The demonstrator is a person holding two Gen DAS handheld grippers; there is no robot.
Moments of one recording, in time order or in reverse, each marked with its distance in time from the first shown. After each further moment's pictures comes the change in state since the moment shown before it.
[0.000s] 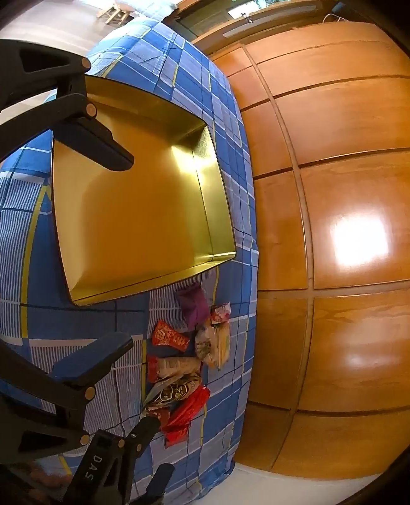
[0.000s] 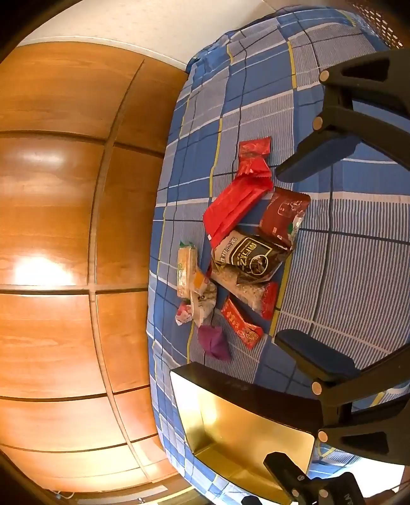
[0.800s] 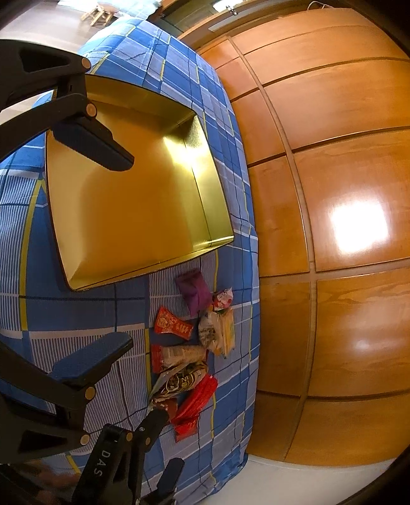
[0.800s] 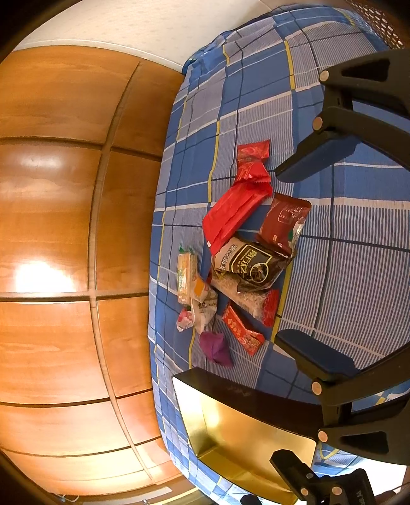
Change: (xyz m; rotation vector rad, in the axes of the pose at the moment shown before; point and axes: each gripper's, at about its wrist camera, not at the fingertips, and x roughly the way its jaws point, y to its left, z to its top) left arm 0.001 -0.016 0.003 0.064 0.003 -0.019; right arm 0.002 -0.011 0.000 0.025 -0.033 -0.005
